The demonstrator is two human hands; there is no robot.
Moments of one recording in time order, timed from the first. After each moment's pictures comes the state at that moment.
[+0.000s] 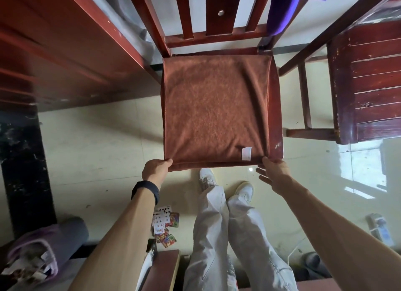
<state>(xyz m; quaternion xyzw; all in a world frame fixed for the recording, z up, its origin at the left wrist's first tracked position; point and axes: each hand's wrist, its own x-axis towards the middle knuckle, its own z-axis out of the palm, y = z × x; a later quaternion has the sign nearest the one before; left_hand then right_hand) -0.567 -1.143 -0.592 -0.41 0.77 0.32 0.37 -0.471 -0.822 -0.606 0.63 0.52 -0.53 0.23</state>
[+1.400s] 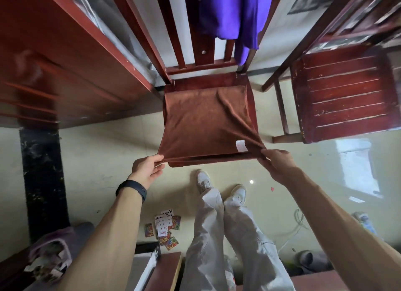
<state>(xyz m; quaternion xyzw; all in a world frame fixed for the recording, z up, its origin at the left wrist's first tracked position) -0.581 -1.130 -0.440 -0.48 0.64 0.50 0.33 -0.483 -0.782 -0.456 0.60 0.45 -0.65 0.12</state>
